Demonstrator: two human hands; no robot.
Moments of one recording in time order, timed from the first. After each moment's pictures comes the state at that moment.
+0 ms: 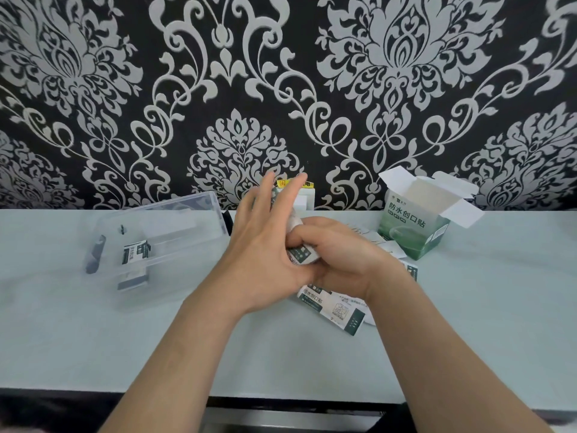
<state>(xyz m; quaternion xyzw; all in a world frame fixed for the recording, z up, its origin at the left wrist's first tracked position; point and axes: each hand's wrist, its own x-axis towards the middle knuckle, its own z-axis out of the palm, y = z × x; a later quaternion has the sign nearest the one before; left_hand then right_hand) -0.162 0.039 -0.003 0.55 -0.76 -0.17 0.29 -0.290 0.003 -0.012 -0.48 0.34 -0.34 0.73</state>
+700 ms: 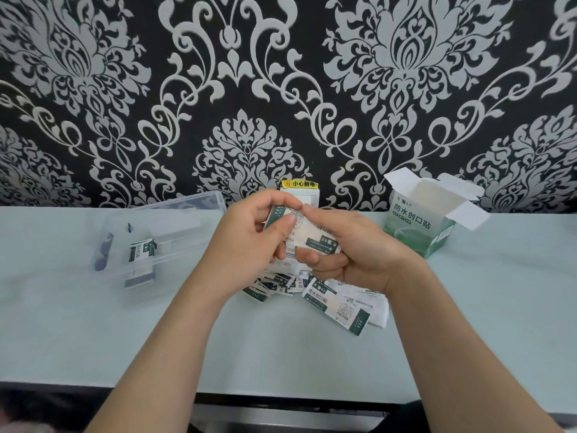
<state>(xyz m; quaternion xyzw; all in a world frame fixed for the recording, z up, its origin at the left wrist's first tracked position) -0.143 0.035 0.005 0.51 -0.66 -0.32 0.46 -0.310 0.002 -0.003 -0.50 0.29 -0.27 0.77</state>
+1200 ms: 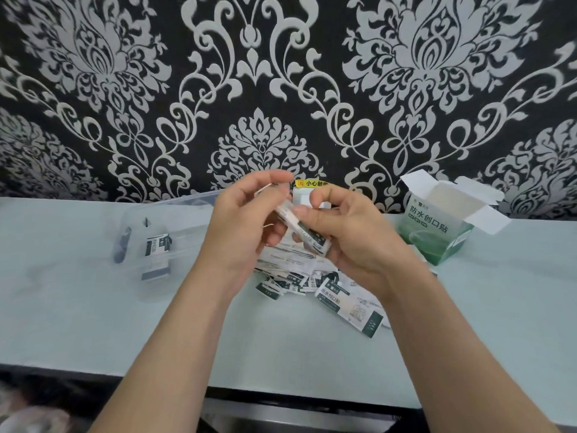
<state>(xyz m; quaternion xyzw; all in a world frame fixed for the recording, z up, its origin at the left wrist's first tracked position) -0.139 0.039 0.020 0.44 -0.48 -0.47 0.60 -0.285 0.014 0.010 -0.50 0.30 -0.45 0.68</state>
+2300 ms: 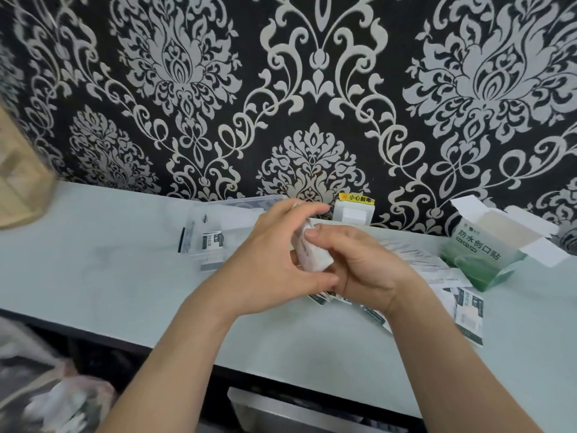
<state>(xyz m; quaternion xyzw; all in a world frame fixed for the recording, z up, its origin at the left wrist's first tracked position) -0.082 0.074 0.010 0.52 -0.73 -0.24 0.38 -0.232 0.022 0.001 -0.51 0.25 -0.29 0.77</state>
